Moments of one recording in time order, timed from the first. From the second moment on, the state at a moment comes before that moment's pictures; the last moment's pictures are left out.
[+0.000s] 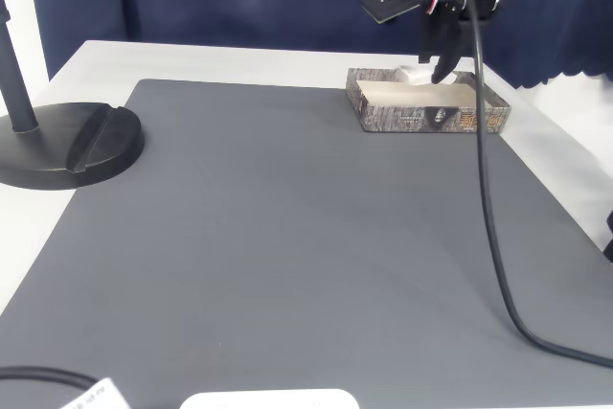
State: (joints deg) arm 68.9 63.9 57.3 89.6 77.1
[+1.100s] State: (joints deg) arm 70.8 55.7 52.6 86.7 60.6
